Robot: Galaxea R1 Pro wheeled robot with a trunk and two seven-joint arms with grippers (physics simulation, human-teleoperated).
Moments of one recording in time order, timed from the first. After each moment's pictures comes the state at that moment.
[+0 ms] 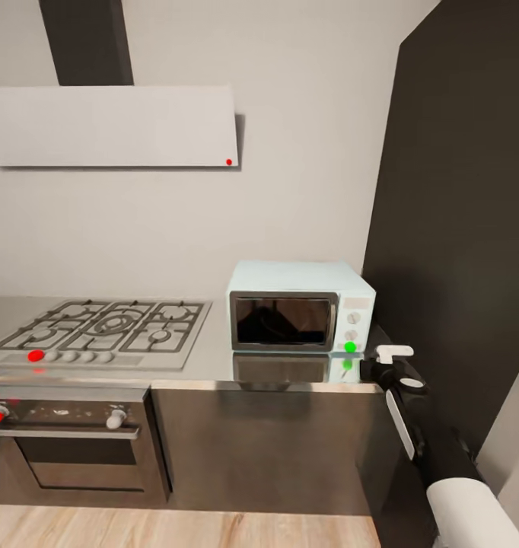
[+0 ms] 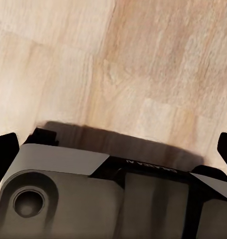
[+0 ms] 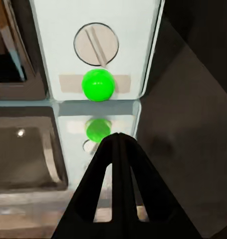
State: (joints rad) left arm -0.22 -0.02 -0.20 0.00 0.52 -0.09 -0.12; right arm -0.59 -0.07 -0.10 -1.07 0.06 0.43 0.03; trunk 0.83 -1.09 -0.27
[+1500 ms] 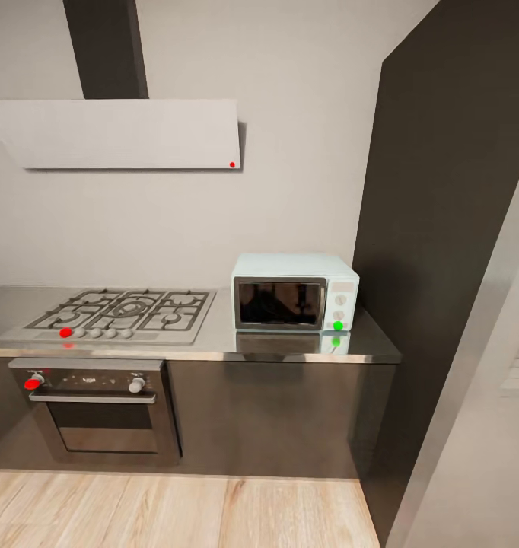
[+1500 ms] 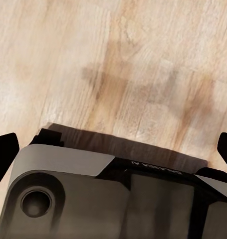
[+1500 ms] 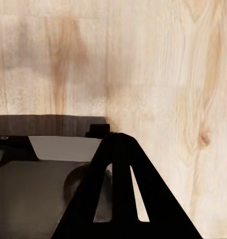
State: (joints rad) left arm -0.22 -0.01 -0.20 0.00 0.53 -0.09 -0.12; right arm -0.26 -0.07 -0.08 0.03 0.10 -0.03 0.02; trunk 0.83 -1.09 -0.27
